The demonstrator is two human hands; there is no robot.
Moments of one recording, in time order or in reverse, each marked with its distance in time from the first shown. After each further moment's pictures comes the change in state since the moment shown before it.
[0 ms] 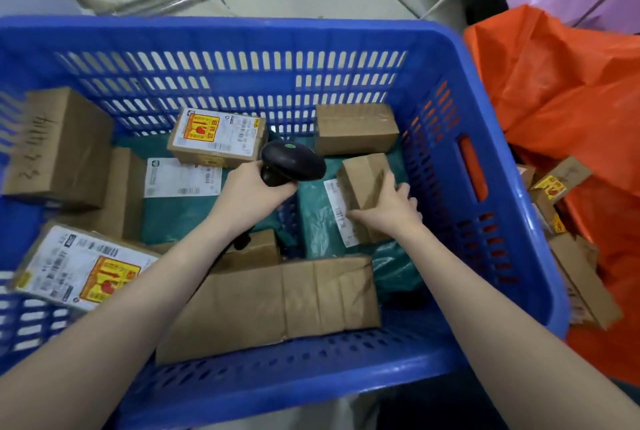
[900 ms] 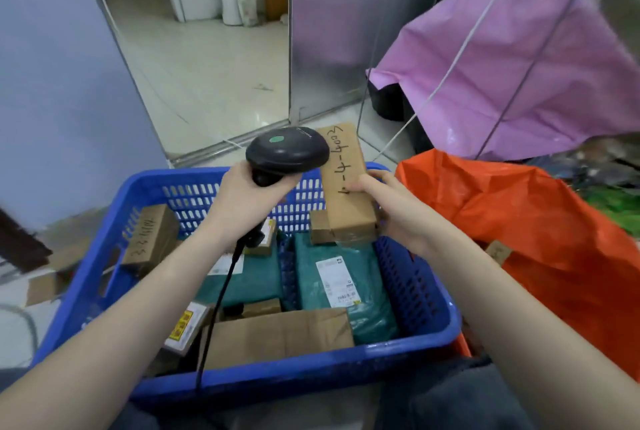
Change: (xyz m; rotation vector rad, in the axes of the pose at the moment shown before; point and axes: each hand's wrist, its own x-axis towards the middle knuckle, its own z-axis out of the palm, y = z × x) left_hand -0.150 0.160 -0.120 -0.259 0.229 0.353; right_hand -0.203 -0.041 -0.170 0.978 -0.124 -0.414
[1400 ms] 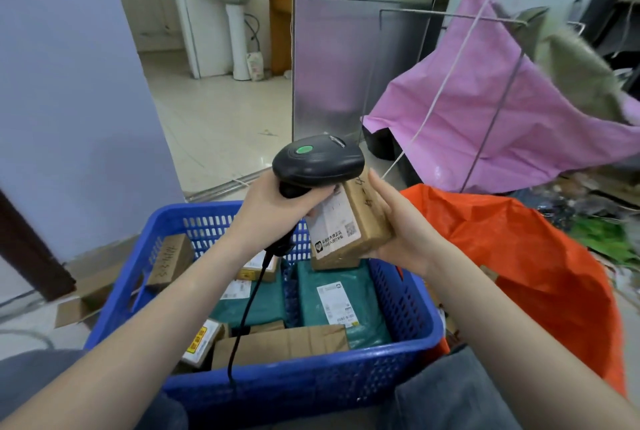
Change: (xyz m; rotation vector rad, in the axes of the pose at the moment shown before) left_hand -0.056 0.073 -0.014 -0.126 -0.075 0.214; right_hand -0.084 -0.031 0.002 0.313 -0.255 -0.021
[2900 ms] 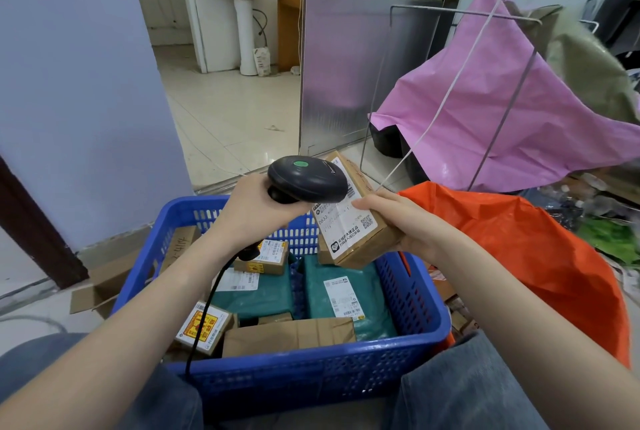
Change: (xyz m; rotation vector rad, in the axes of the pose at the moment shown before) left_hand -0.007 -0.016 -0.033 0.300 -0.023 -0.005; right_hand 0.015 0.002 -0.006 -0.503 0.201 0.016
